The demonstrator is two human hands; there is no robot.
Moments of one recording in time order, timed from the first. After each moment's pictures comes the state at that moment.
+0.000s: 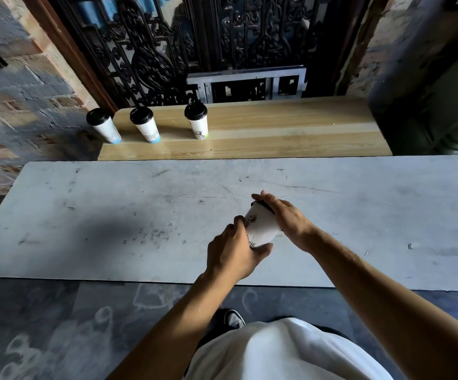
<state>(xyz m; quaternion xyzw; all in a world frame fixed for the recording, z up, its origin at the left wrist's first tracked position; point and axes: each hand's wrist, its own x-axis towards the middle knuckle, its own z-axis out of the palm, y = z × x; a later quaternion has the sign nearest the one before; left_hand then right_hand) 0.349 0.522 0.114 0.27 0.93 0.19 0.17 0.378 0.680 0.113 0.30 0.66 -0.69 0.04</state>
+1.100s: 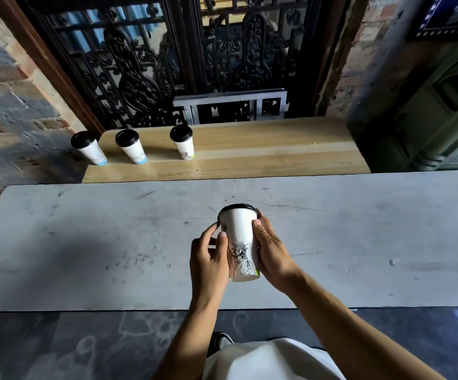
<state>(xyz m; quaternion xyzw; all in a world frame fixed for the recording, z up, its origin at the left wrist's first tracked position) 0.347 0.534 0.124 0.01 0.81 0.57 0.13 0.388 0.660 0.084 0.30 0.48 -0.82 -0.07</state>
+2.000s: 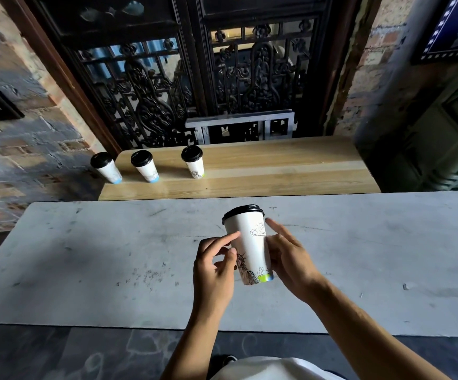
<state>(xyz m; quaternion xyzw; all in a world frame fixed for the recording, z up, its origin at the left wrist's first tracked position) 0.341 0.535 0.156 0.14 0.77 0.62 0.07 0.398 0.693 0.142 0.27 0.50 -0.82 -0.05</state>
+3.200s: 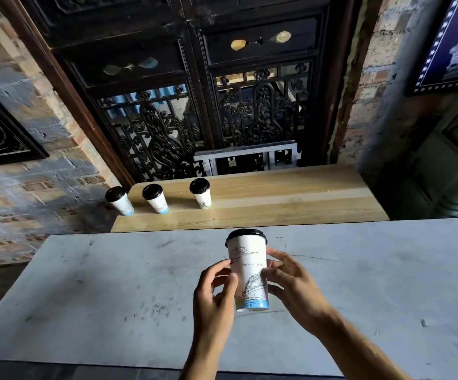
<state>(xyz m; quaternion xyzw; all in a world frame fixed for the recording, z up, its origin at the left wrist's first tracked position) 0.337 0.538 0.176 0.08 0.75 0.65 0.09 0.399 0.698 0.168 0.23 0.47 -0.85 -0.07</state>
